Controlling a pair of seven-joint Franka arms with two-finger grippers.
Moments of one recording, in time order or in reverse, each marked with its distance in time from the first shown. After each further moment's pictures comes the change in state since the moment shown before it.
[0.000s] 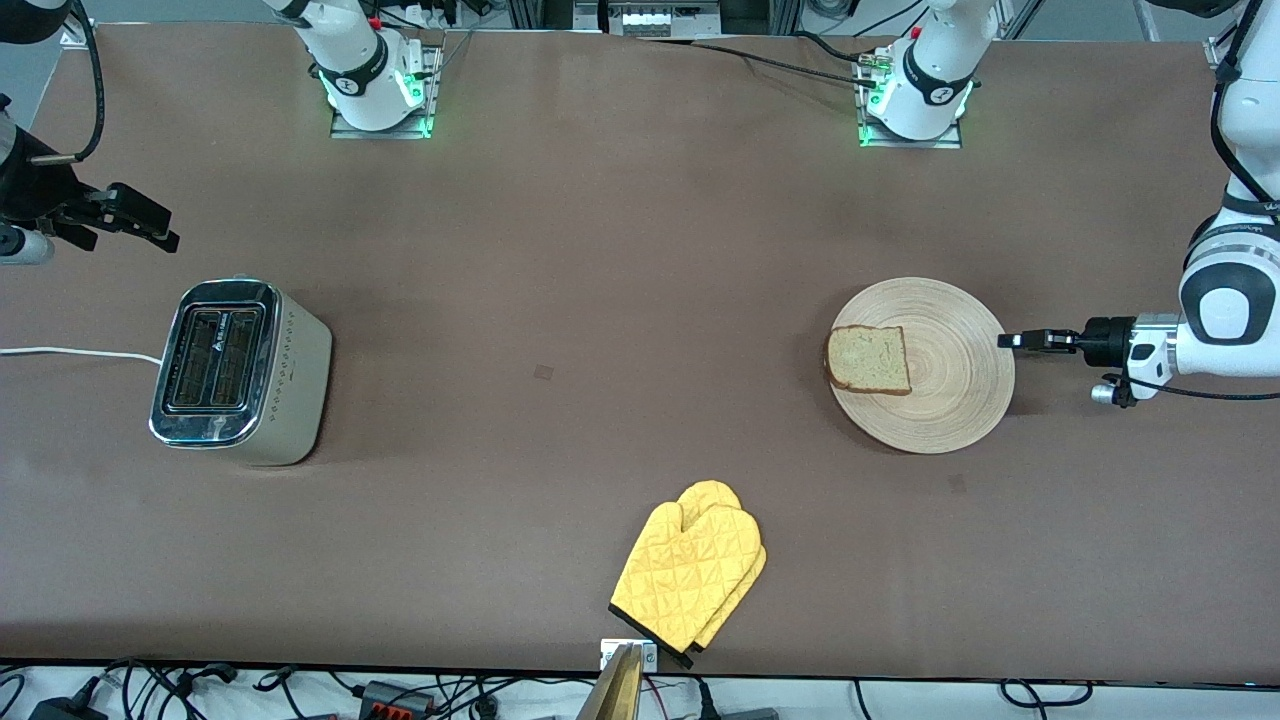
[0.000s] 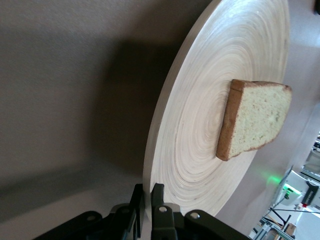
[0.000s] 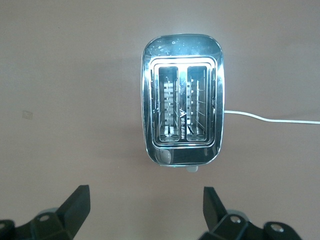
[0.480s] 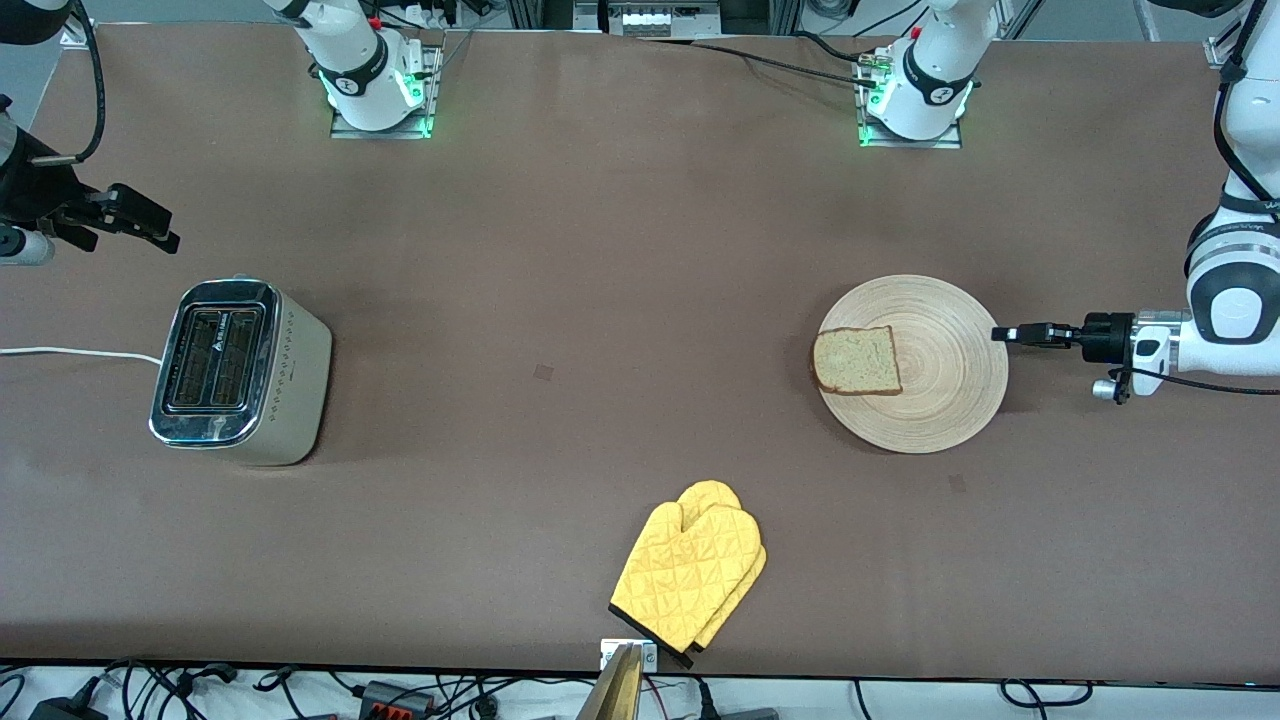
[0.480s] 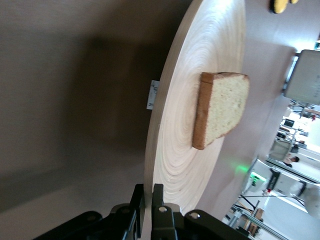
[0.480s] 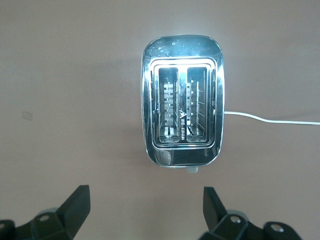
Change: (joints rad) left arm 0.007 0.009 -0.004 0.023 -0.088 -0.117 0.033; right arm 0.000 0.000 0.000 -0.002 0.000 0.007 0.000
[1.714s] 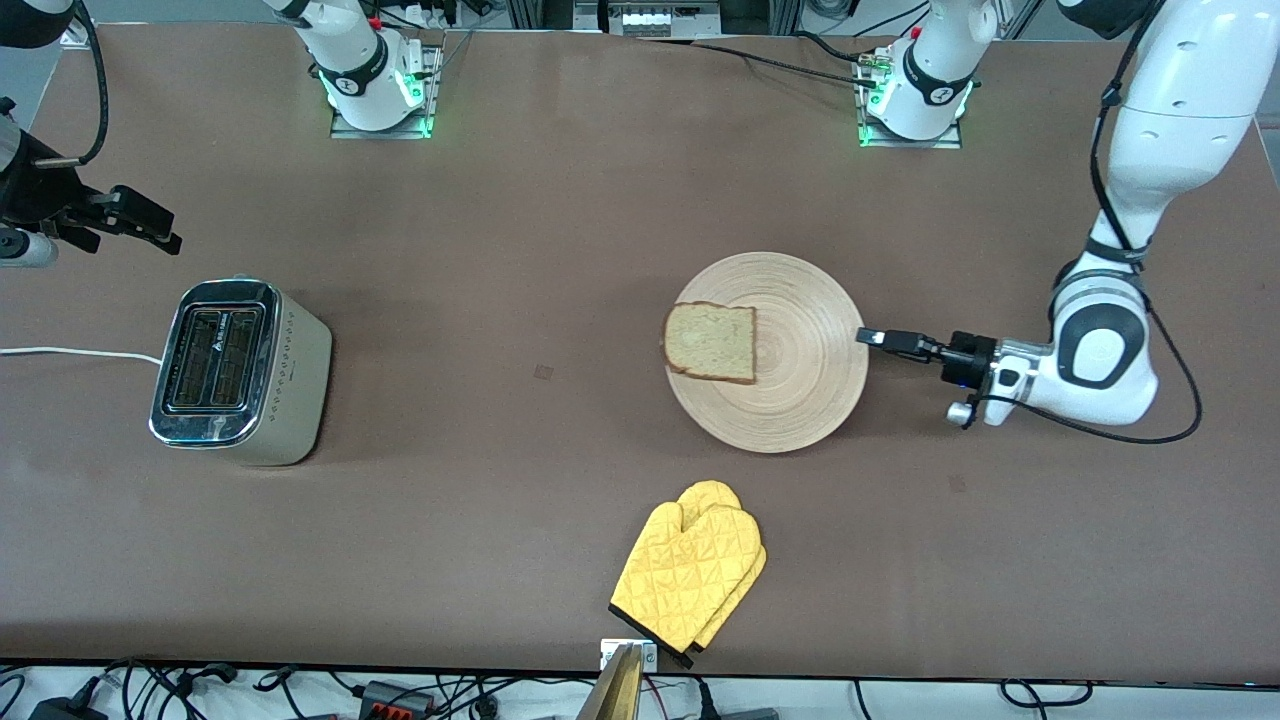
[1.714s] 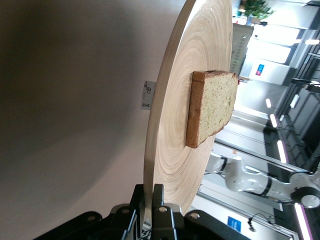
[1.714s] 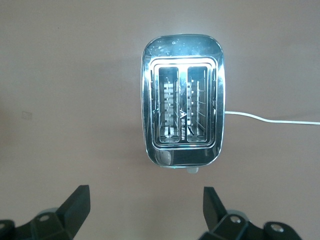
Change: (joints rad) left arm -0.341 0.050 -0.016 0.031 -0.410 -0.105 -0.060; right arm 0.000 0.000 0.000 -0.006 0.000 0.004 0.000
